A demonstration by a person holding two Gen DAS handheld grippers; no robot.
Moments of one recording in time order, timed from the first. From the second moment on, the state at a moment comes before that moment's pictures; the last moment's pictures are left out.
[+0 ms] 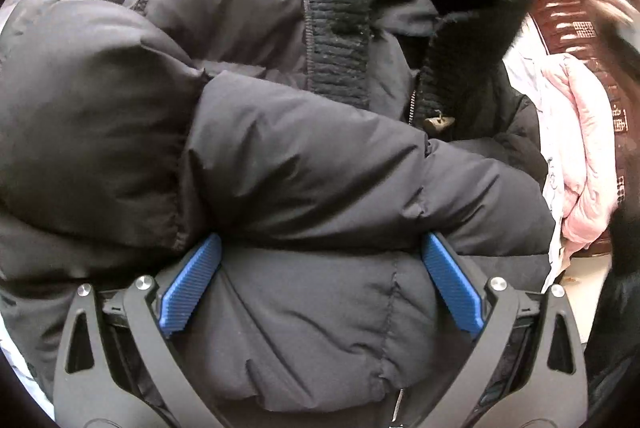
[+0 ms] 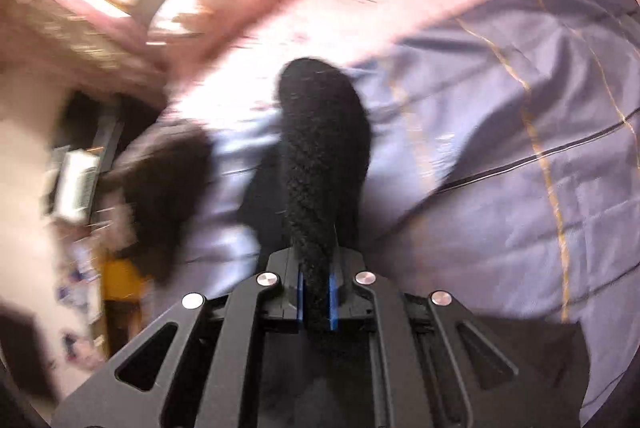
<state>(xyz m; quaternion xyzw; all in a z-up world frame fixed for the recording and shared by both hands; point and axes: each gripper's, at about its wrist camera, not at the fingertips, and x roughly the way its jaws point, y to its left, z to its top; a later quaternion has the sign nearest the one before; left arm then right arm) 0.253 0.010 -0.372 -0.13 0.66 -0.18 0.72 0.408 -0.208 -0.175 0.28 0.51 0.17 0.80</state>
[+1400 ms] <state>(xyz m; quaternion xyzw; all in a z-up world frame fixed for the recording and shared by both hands) 0.176 0.139 -0.317 -0.36 0.63 -0.04 0.69 0.164 -0.290 -0.194 0.40 0.44 0.17 0.79</state>
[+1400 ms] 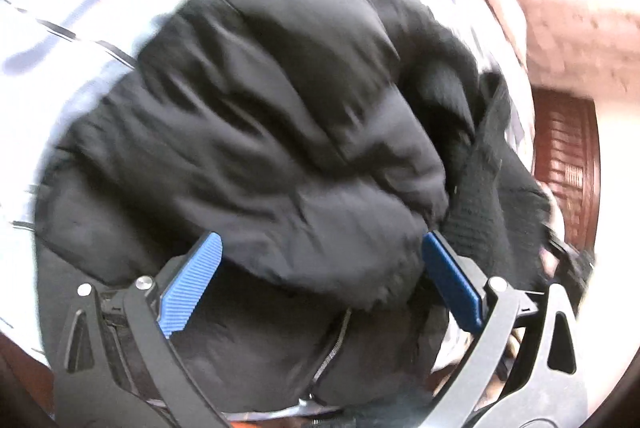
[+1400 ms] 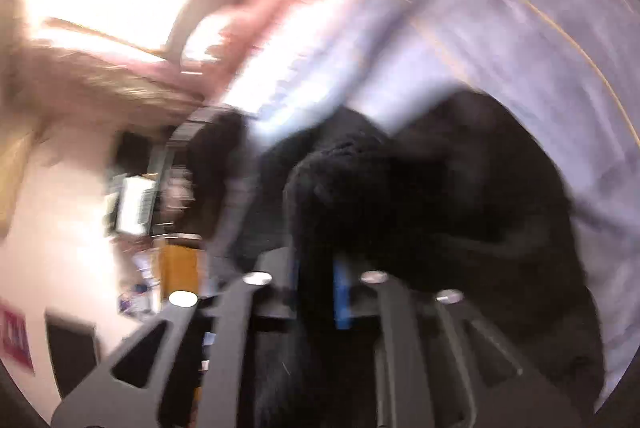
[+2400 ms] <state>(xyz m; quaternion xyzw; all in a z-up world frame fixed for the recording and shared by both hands) 0.176 0.126 -0.307 -0.29 0.65 -0.05 0.70 0.265 -0.227 -0.241 0.13 0.65 0.02 0.75</state>
